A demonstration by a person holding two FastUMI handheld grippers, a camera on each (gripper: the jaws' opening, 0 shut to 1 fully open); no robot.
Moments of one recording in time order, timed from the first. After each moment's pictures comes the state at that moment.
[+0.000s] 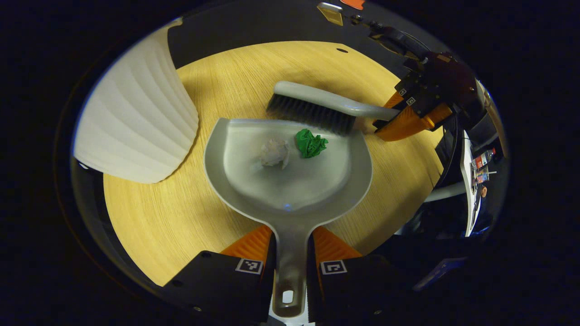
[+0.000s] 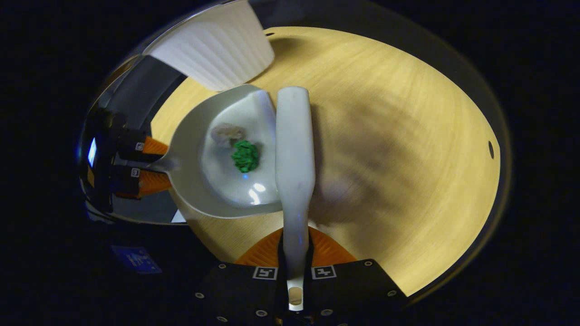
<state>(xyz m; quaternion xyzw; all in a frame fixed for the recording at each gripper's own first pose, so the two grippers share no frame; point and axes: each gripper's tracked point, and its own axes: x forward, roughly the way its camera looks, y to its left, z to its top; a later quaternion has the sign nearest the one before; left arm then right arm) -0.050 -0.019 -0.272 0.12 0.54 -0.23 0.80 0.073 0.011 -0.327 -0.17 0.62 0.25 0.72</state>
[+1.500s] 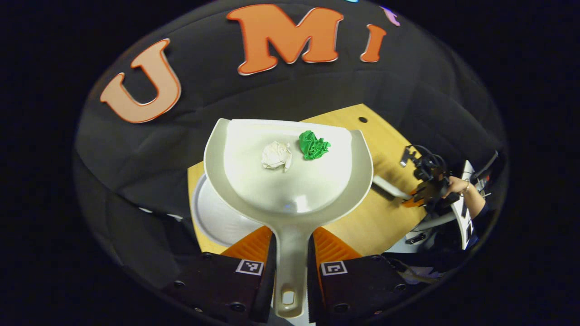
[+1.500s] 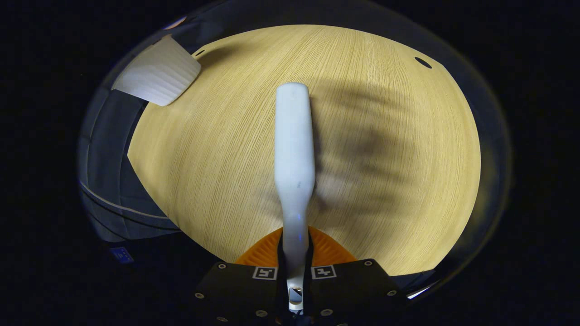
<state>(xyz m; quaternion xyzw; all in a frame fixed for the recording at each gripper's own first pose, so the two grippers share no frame) 0.142 0.174 0.048 0.17 0.45 -0.15 0.87 0.067 -0.036 -0.364 -0.08 0.64 0.14 0.75</state>
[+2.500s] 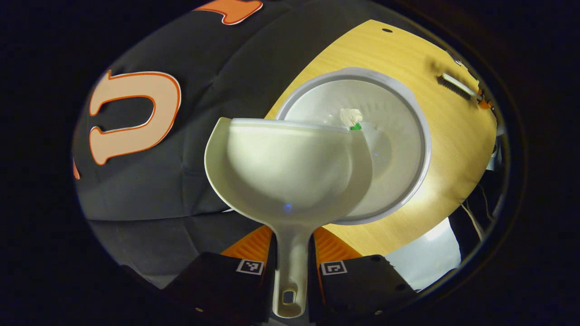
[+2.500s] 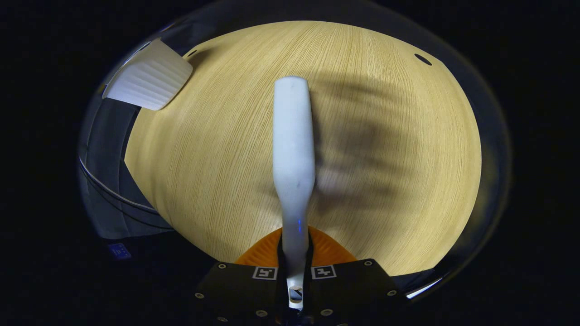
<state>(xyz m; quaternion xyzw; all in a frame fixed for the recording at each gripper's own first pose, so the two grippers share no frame) 0.181 0.285 0.047 0.46 0.52 -0.06 0.72 0.075 -0.042 -0.361 -0.07 0.65 0.12 0.75</state>
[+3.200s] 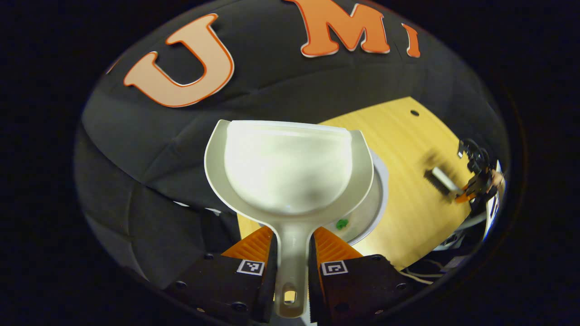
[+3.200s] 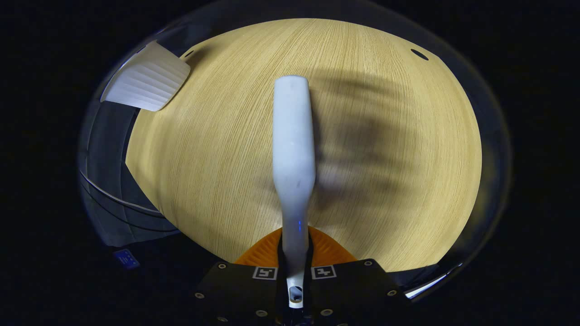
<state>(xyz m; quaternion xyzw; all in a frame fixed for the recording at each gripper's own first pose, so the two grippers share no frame) 0.170 0.296 0.043 0.16 0.40 -0.07 0.90 0.071 -0.040 -0.365 -0.06 0.66 0.12 0.74</state>
